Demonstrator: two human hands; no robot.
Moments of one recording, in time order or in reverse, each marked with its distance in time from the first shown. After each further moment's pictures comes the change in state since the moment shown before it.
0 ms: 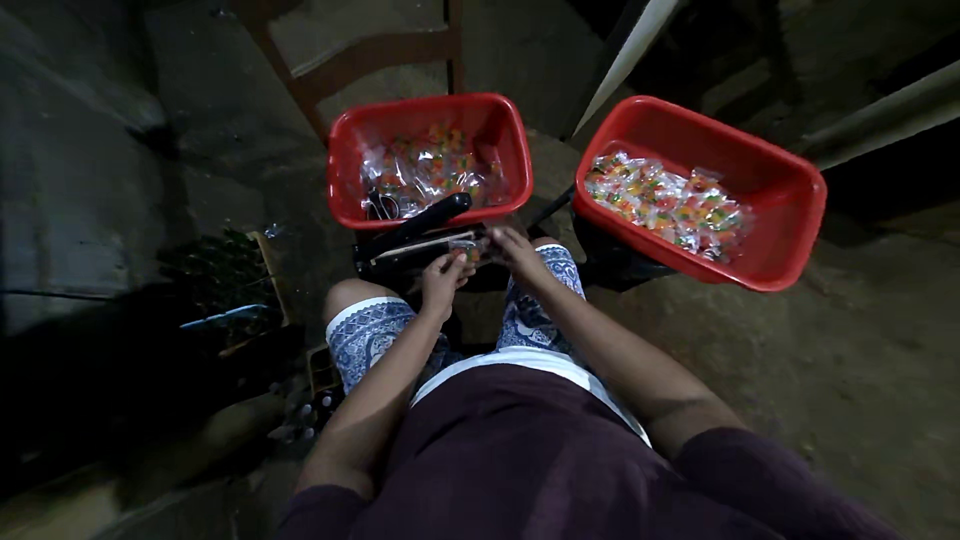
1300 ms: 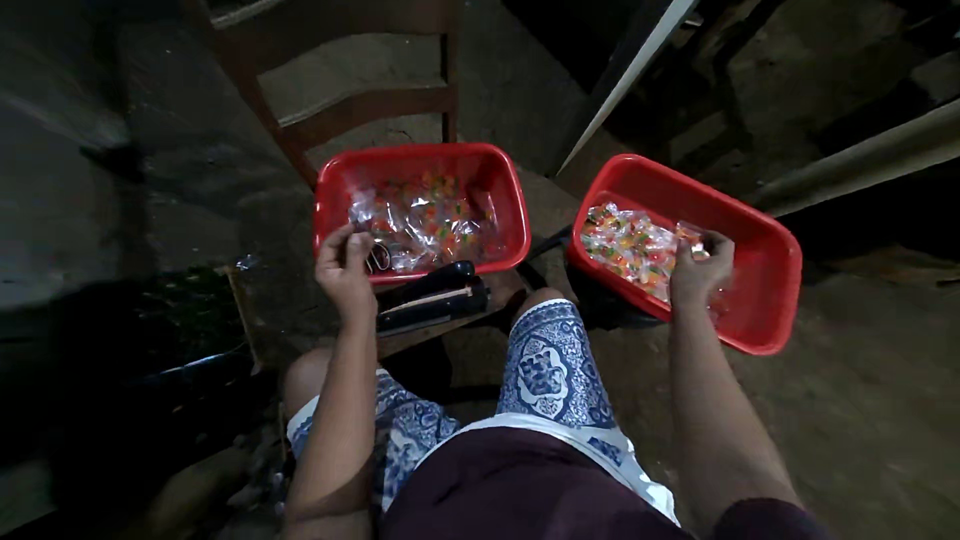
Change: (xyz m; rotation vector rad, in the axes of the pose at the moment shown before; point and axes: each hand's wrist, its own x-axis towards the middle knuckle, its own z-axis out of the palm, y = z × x) left_hand 0.080 0.111 -0.069 -0.051 0.340 0.683; right_hand 0.007 -0.038 -0.245 -0.720 1.029 -0.105
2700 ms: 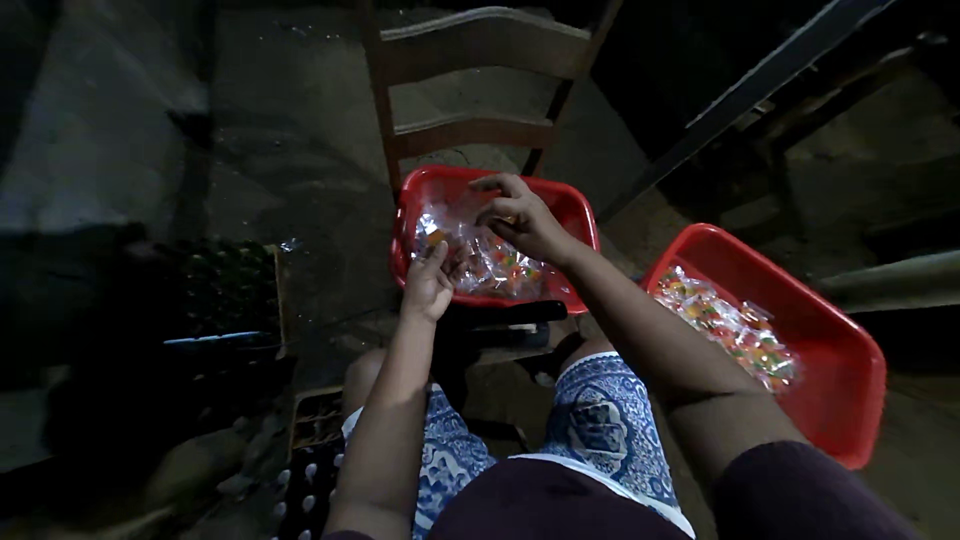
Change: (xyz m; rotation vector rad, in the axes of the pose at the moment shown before) left_hand 0.038 -0.012 -0.023 -0.700 -0.032 -0.633; right_hand -0.112 -0.346 0.187 0.437 -0.934 -1.284
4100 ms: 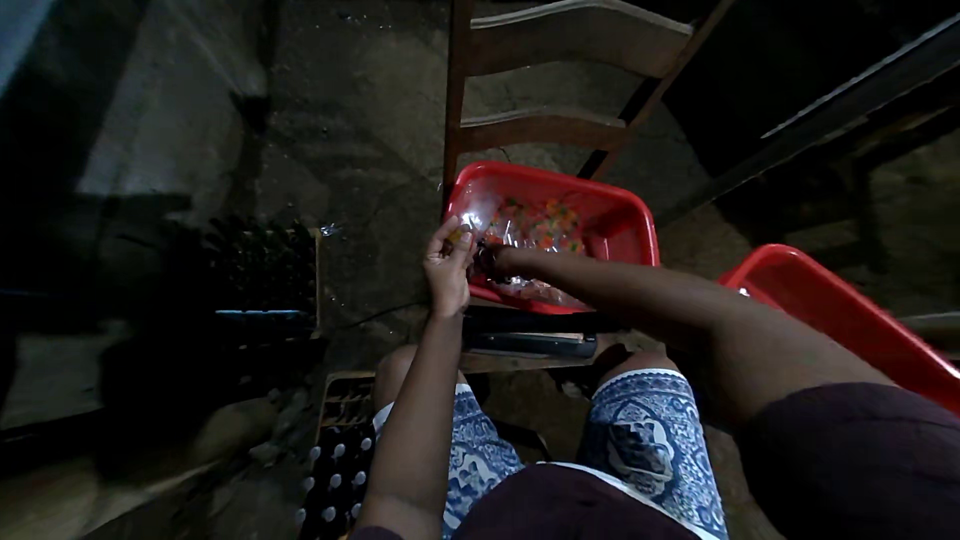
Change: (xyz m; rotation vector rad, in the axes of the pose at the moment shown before) left_hand 0.005 0.021 -0.028 0.228 0.169 0.442; right_hand 0.023 0.060 0.143 0.079 -0.715 0.939
